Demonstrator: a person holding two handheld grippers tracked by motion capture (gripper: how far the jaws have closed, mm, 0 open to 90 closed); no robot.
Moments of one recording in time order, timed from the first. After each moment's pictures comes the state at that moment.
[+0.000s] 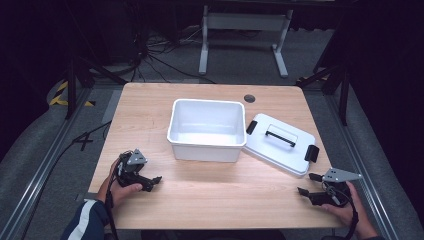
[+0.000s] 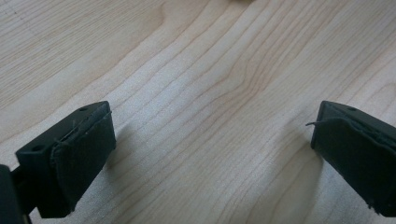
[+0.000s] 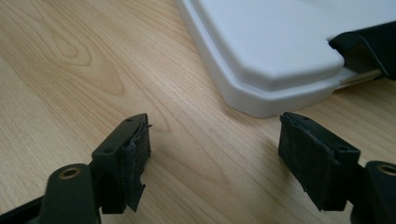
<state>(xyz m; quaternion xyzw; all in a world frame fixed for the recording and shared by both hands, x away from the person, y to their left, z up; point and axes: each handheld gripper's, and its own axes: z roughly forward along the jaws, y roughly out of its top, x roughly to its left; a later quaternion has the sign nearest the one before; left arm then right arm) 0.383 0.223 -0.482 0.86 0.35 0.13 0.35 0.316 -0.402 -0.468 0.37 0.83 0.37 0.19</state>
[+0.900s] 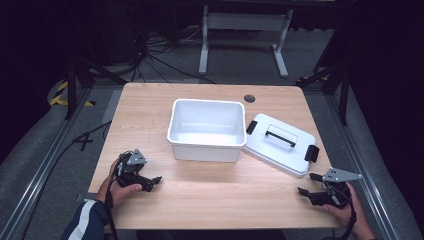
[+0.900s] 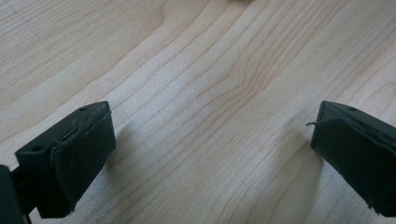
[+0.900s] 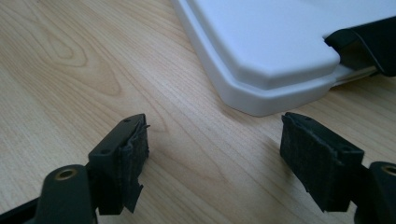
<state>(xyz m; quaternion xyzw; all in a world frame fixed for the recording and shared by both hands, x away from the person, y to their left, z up) 0.383 0.223 -0.482 0.86 0.34 0.13 0.35 0.315 -0.402 -0.468 0.38 0.83 0.36 0.19</state>
